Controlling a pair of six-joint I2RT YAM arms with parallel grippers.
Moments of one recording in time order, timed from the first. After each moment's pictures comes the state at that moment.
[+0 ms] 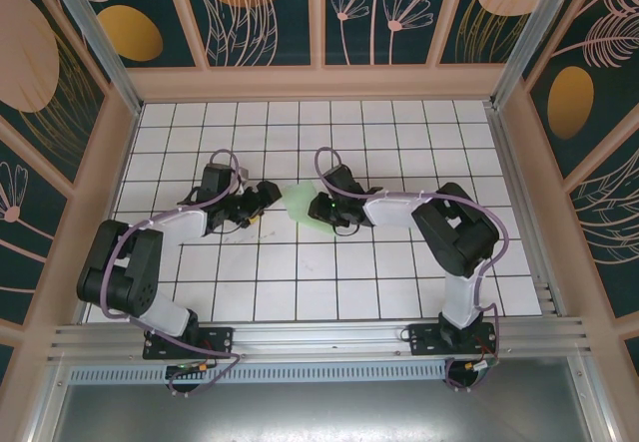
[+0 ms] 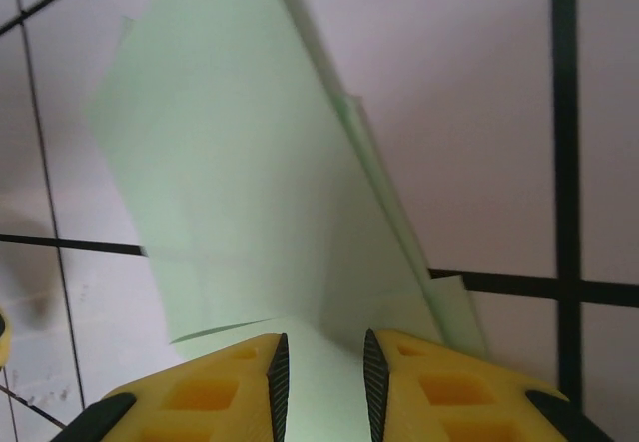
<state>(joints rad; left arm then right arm) -0.27 1.56 0.69 0.05 0.54 -0.87 0.73 1.89 1.03 -0.05 -0.17 0.91</state>
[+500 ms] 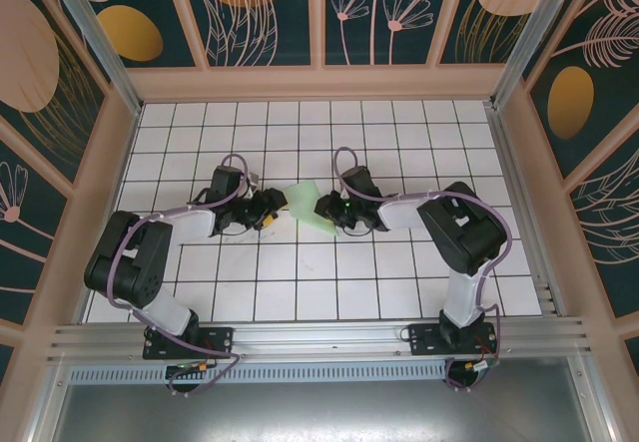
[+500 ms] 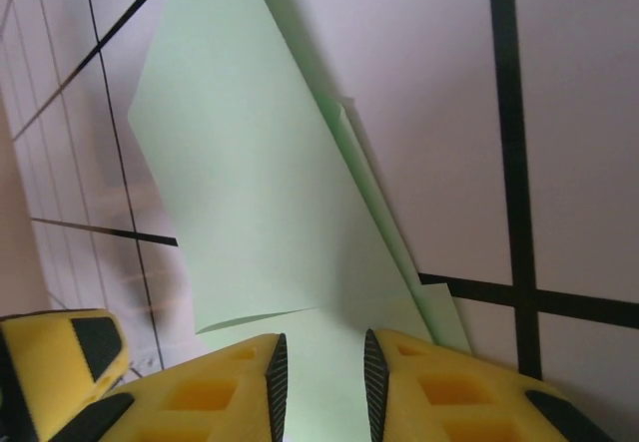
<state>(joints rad) -0.32 1.62 0.69 0.11 0.62 -0.96 0.63 1.87 0.88 0.21 -0.38 1.00</state>
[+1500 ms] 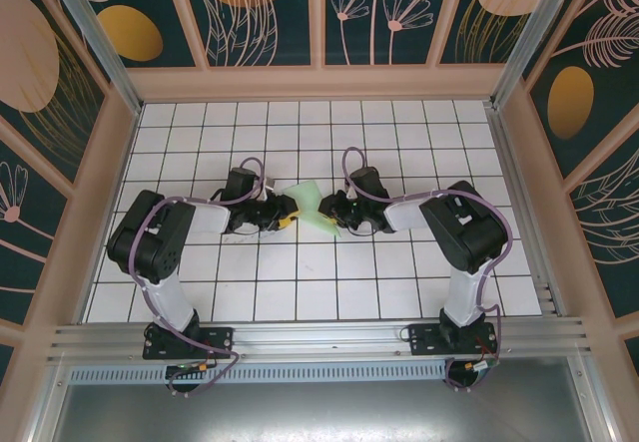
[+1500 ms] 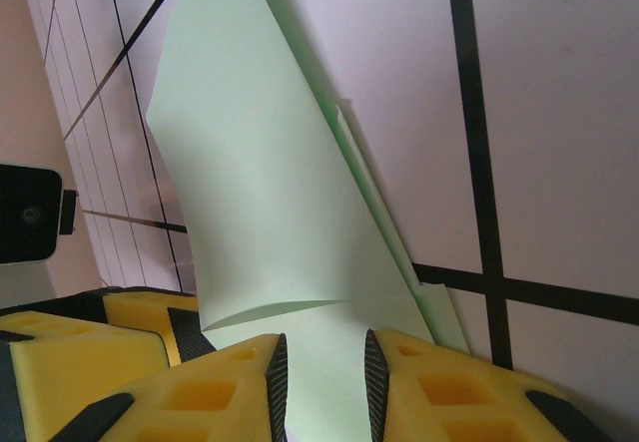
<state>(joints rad) -0.37 1.80 0.73 0.26 0.73 -1.04 0.59 1.87 0.83 0.29 -0.47 1.05</state>
